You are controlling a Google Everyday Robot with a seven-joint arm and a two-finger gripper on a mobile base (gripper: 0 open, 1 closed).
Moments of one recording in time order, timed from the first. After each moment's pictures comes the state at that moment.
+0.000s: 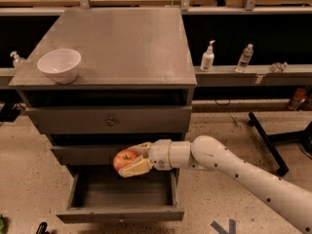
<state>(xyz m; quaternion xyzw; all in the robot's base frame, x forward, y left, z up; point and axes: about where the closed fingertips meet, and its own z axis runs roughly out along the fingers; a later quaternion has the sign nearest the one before) 0.532 0.074 0.617 -0.43 0.69 0.41 0.42</state>
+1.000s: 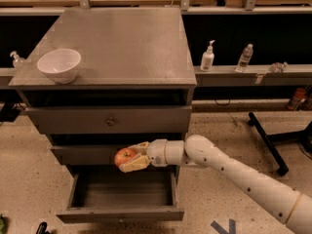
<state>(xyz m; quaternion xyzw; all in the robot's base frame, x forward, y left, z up) 0.575 0.081 0.558 -0.41 0.70 0.42 0.41</state>
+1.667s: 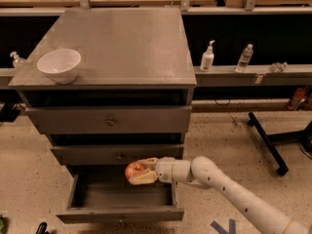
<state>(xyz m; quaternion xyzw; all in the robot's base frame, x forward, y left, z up) 0.570 0.057 0.464 -0.36 0.70 0.44 0.42</state>
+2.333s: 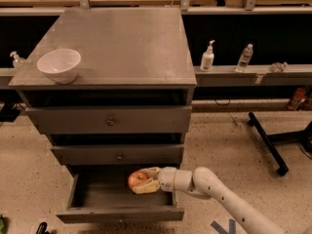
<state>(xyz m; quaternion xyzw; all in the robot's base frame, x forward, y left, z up) 0.560 0.045 0.410 -0.36 0.70 0.45 0.43</state>
